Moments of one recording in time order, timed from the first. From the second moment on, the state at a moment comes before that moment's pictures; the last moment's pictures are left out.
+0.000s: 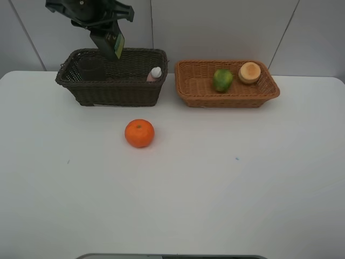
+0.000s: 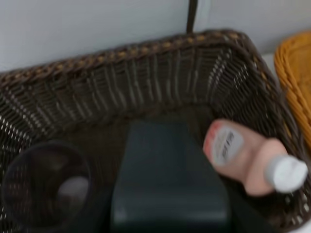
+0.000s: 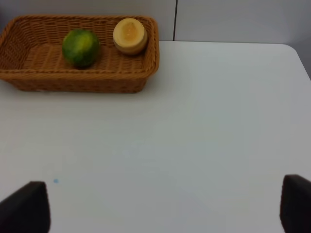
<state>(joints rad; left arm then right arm) -0.40 1.84 -1.47 0.25 0.55 -0.36 0.06 0.00 -0.52 -0.13 1.06 0.06</state>
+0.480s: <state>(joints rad) -0.39 2.02 -1.47 0.29 0.40 -0.39 0.06 0.00 -0.52 -0.13 1.06 0.06</state>
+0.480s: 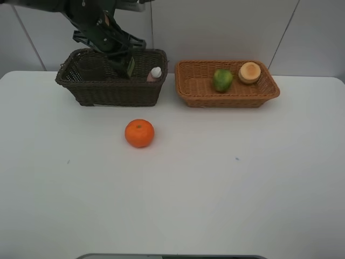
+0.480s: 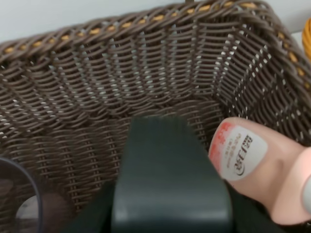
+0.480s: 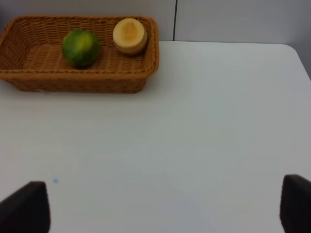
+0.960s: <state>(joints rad) -0.37 2.04 -1.47 0.29 0.36 -0.39 0.06 0.00 -0.52 -0.13 1.06 0.06</state>
